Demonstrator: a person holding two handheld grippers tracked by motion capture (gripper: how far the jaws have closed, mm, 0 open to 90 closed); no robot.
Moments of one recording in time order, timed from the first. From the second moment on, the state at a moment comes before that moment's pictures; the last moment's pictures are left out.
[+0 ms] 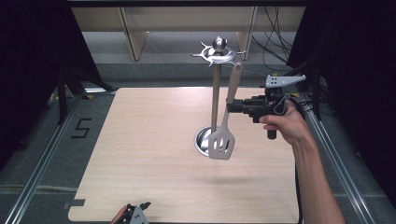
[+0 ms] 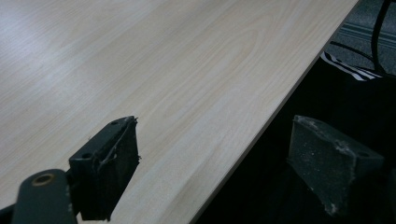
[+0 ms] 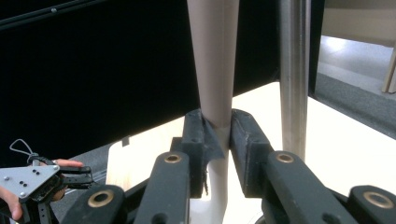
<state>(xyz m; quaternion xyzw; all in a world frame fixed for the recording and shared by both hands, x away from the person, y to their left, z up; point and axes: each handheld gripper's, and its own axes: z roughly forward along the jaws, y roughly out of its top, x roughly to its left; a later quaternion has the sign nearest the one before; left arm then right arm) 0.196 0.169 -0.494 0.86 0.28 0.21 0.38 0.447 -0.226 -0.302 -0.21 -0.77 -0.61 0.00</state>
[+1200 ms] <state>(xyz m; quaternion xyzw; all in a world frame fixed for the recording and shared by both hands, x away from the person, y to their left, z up) 0.194 0.167 -0.494 0.86 0.27 0.20 0.38 0.460 -0.233 -0.300 -0.26 -0.76 -0.60 -0.01</state>
